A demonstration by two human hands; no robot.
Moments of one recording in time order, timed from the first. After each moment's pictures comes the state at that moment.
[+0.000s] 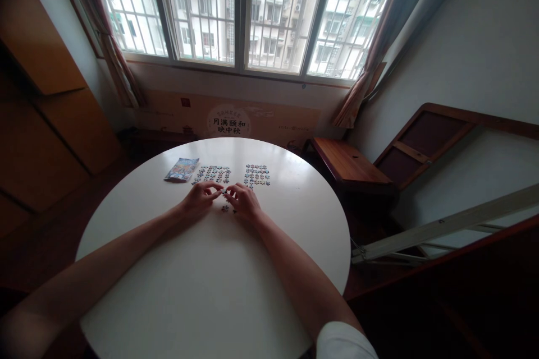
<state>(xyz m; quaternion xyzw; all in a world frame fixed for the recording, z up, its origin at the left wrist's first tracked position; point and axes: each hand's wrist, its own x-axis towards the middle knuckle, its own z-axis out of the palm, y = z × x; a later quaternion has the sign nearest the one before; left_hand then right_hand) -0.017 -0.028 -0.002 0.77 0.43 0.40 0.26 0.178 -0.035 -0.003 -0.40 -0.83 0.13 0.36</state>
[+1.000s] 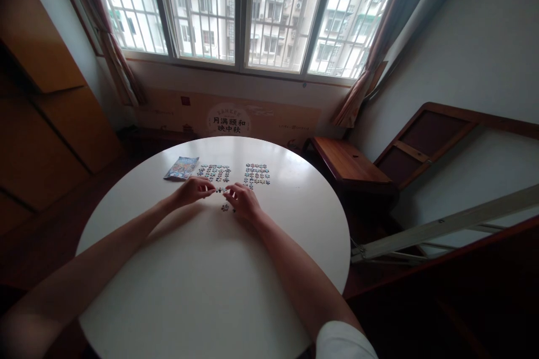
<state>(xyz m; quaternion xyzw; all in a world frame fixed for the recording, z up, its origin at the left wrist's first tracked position) -0.044 -0.023 0.020 0.84 0.39 0.32 0.19 0.177 -0.038 0.000 -0.40 -0.84 0.14 0.35</state>
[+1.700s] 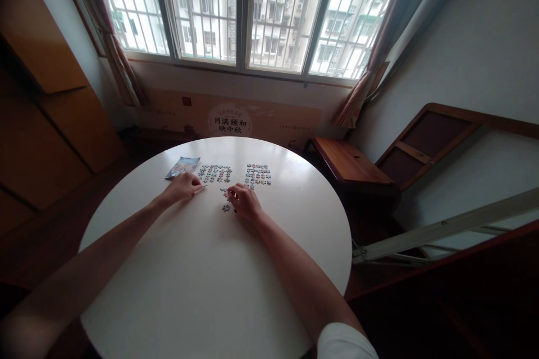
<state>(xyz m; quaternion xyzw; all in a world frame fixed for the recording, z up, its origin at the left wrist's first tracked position) -0.062 -0.022 0.032 0.75 0.60 0.24 0.13 0.178 -0.037 -0.003 -0.41 -0.83 0.12 0.35</state>
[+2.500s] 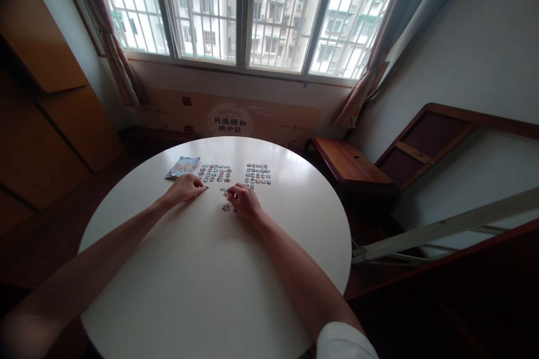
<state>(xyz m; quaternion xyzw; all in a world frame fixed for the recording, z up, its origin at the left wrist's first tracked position) -0.057 -0.022 0.028 0.75 0.61 0.23 0.12 0.177 -0.038 -0.002 -0.41 -0.83 0.13 0.35</state>
